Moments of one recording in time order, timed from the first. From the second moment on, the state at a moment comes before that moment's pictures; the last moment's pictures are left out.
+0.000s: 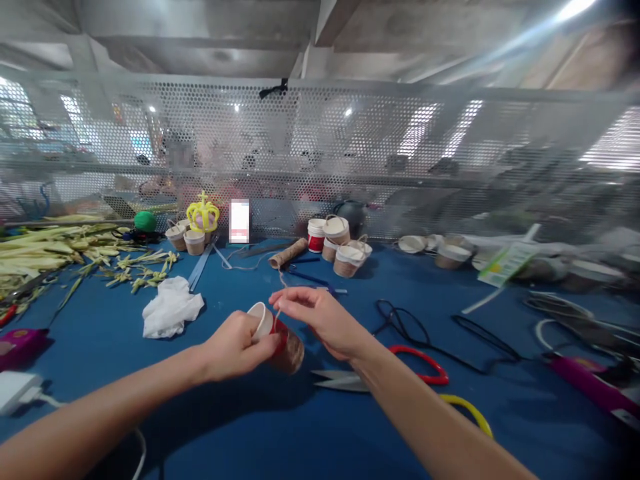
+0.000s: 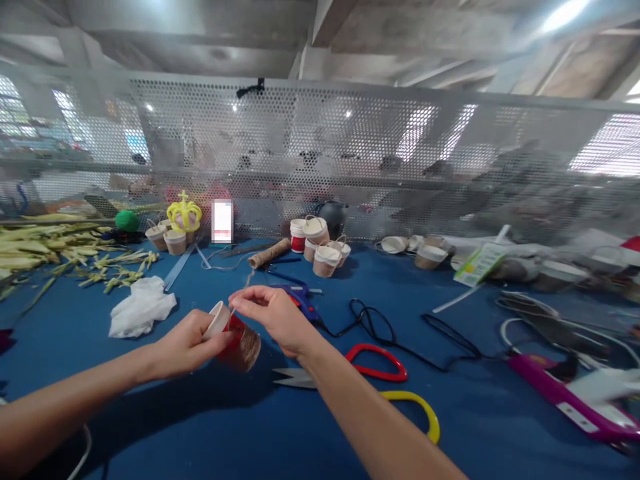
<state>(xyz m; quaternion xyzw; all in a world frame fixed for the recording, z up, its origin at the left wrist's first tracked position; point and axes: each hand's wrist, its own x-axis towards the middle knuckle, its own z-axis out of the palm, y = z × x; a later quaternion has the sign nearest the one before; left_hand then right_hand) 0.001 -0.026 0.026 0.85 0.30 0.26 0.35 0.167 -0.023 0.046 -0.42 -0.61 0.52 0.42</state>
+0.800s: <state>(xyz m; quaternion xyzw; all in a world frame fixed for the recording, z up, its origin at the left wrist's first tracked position) 0.010 -0.013 0.018 0.58 0.38 0.31 0.65 0.185 -0.024 0.049 -0.48 -0.69 0.28 0.46</state>
